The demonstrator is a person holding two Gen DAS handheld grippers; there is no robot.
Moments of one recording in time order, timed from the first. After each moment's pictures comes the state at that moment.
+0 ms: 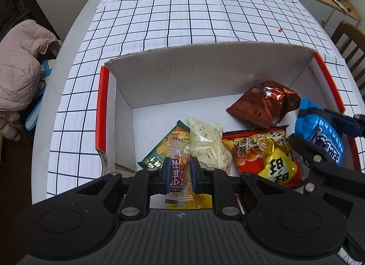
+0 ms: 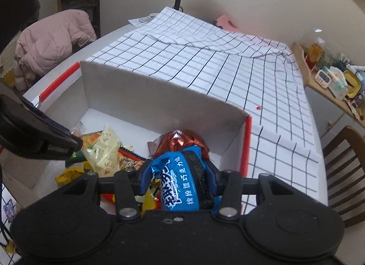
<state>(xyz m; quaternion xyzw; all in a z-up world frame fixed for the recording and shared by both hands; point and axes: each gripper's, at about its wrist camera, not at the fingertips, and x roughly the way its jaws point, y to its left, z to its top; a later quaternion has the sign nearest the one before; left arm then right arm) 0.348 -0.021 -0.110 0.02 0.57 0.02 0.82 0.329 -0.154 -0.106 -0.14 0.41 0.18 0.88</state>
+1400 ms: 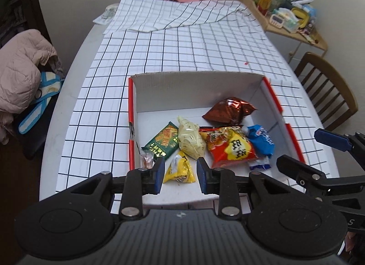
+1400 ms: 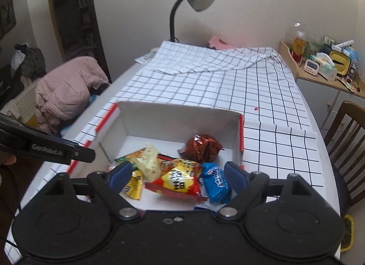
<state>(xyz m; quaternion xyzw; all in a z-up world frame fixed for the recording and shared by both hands) 0.250 0.004 -0.024 -0.04 0.49 -0.04 0.87 0.238 -0.186 -0.037 -0.02 0.36 0.19 0.91</state>
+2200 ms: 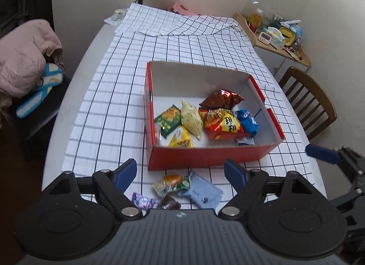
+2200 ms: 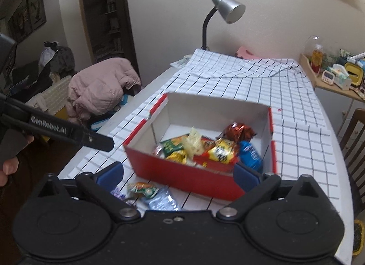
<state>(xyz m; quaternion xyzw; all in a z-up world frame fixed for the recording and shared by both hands) 0.151 0.050 -0.022 -0.10 0.45 -0.06 0.88 0.147 -0.166 -0.033 -0.02 0.34 0.26 0.91</state>
